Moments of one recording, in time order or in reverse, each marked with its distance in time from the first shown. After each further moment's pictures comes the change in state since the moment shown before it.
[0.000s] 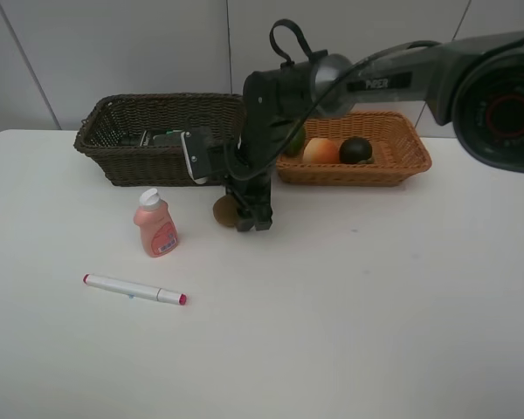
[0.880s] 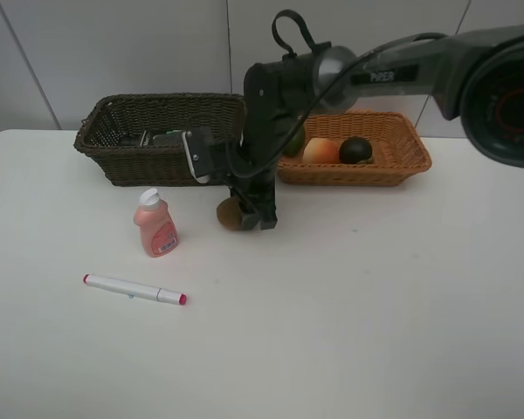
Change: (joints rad) left arm 0.000 0.000 0.000 0.000 0.000 0.000; right arm 0.000 -0.031 -0.003 -0.011 0.080 0.001
